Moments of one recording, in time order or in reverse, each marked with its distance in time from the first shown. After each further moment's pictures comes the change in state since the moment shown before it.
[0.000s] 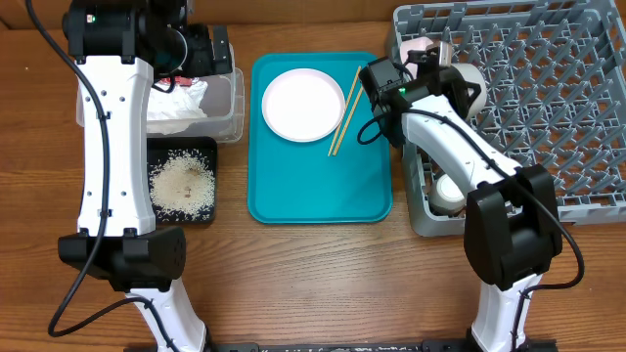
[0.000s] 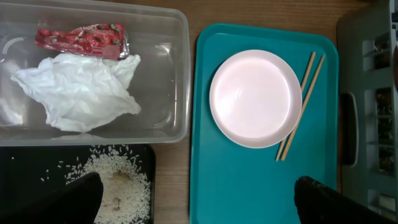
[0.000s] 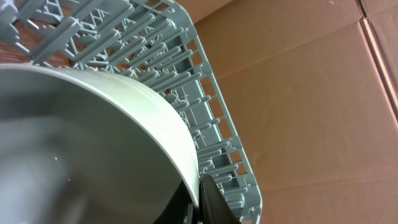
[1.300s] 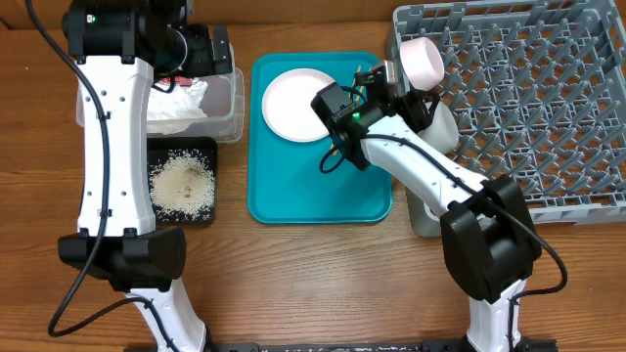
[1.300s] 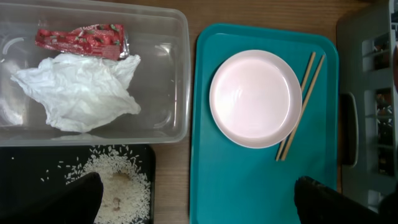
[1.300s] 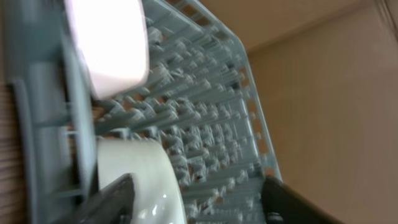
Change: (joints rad) left arm 0.000 0.000 0.000 0.000 0.000 0.000; right arm 0.198 0.000 -0.003 -0.005 -0.117 -0.006
